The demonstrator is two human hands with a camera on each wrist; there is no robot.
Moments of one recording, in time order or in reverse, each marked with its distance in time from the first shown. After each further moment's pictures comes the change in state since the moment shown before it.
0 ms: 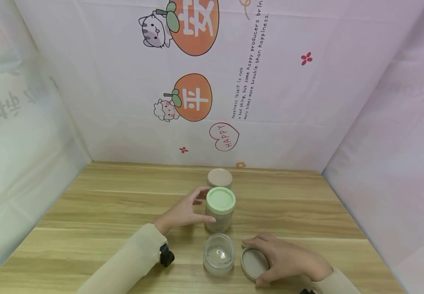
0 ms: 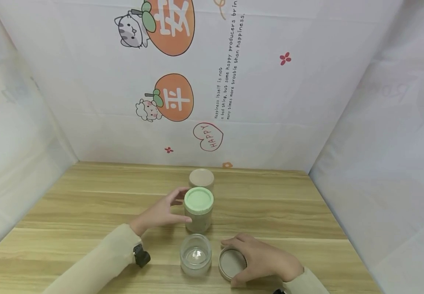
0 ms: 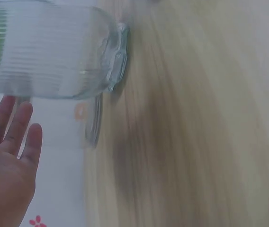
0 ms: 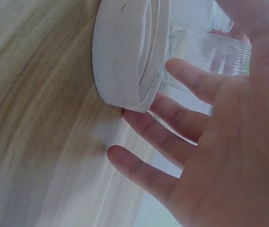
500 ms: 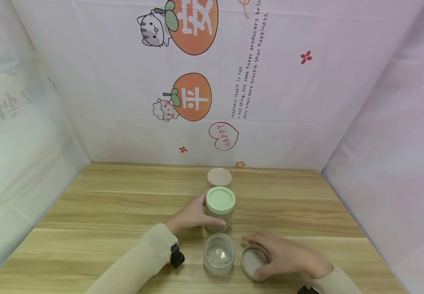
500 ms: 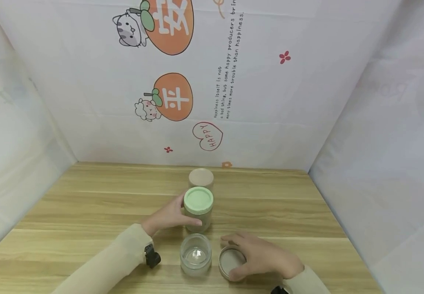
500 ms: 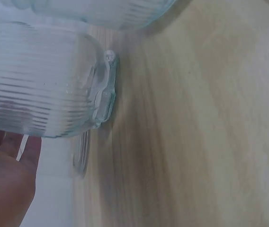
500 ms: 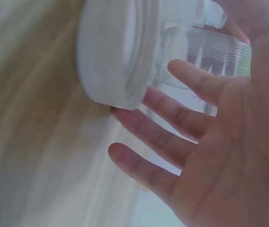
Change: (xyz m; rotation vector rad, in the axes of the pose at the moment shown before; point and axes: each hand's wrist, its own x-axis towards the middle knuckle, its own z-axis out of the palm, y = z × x) left_hand 0.015 -0.002 0.025 -0.155 -0.021 -0.010; right_hand 0.002 -0.004 -0.004 0.001 0.046 0.030
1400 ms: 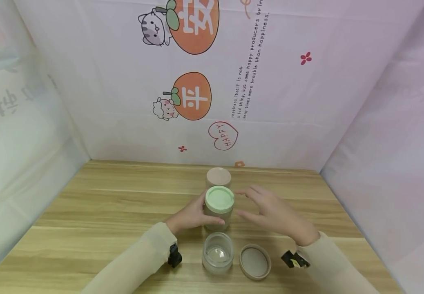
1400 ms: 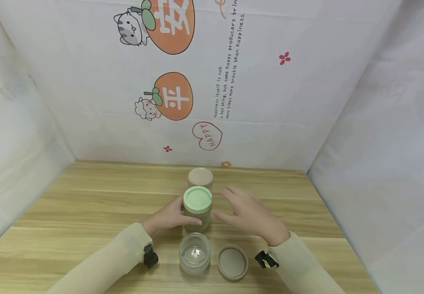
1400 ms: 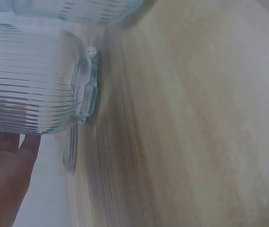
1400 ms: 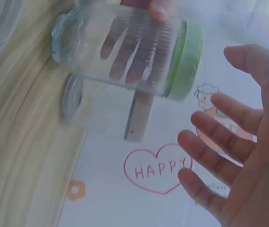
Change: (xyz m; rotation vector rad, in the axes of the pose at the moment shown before) left_hand 0.001 -0.006 0.003 -0.047 -0.030 0.010; right_hand 0.055 -0.030 -0.065 -0.241 0.458 -0.142
